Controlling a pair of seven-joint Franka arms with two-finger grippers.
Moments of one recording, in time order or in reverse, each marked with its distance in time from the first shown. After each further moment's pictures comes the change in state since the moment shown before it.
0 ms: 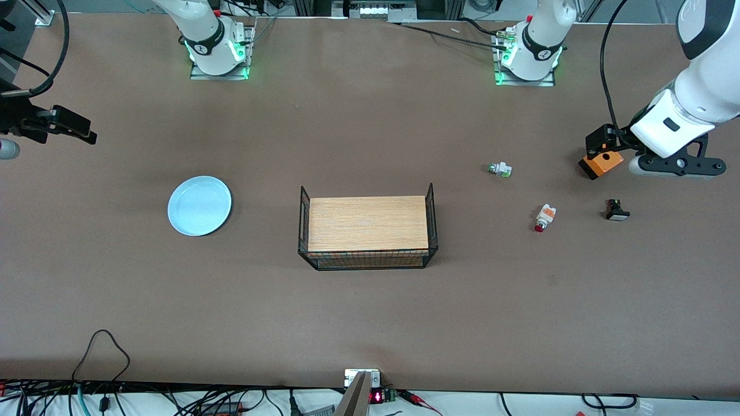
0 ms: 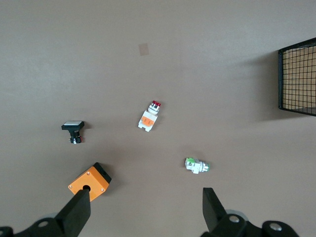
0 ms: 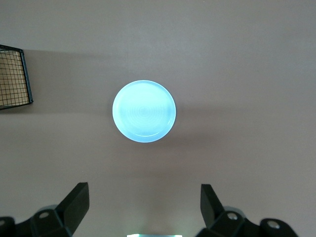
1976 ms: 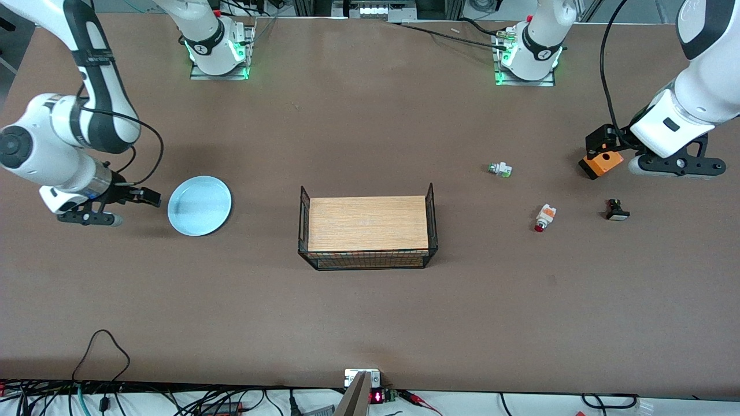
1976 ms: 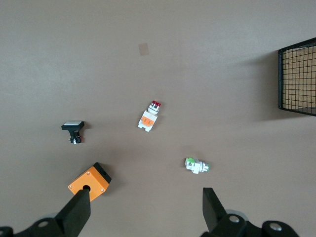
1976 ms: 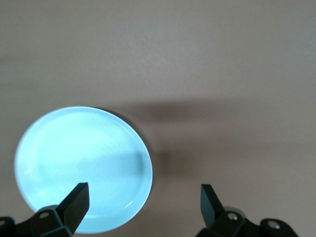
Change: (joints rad) left arm 0.000 0.000 0.000 0.000 0.000 0.000 0.000; right arm -0.068 0.230 -0.004 -0.573 -0.013 0.859 -0.035
